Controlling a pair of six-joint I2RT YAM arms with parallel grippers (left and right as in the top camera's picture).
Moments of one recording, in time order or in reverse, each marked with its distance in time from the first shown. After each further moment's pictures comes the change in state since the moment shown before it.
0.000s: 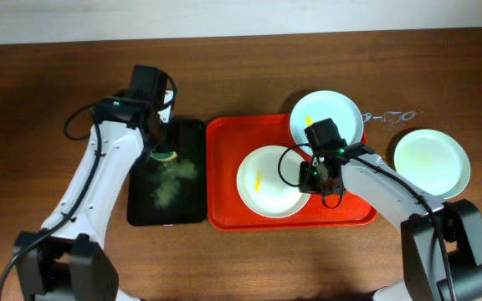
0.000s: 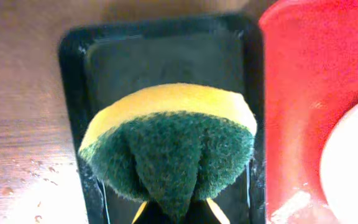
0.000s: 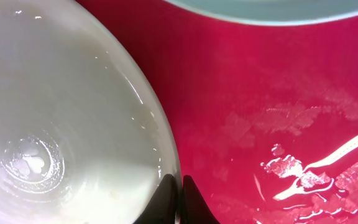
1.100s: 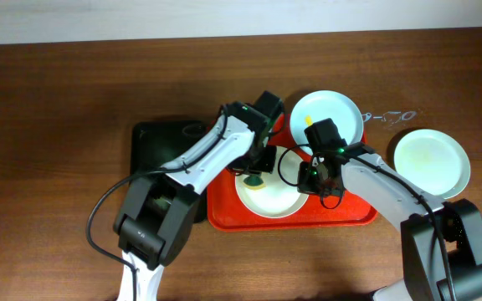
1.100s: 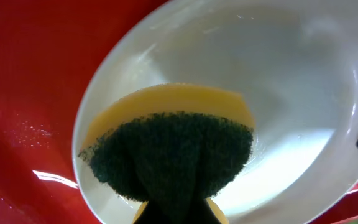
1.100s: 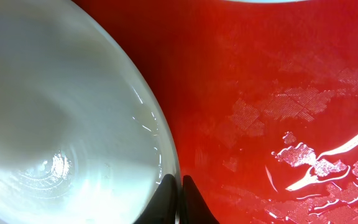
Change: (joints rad) left arm -0.441 0.439 0.231 -0.032 0.194 -0.279; right arm 0.000 0.000 0.002 -0.015 -0.027 0.052
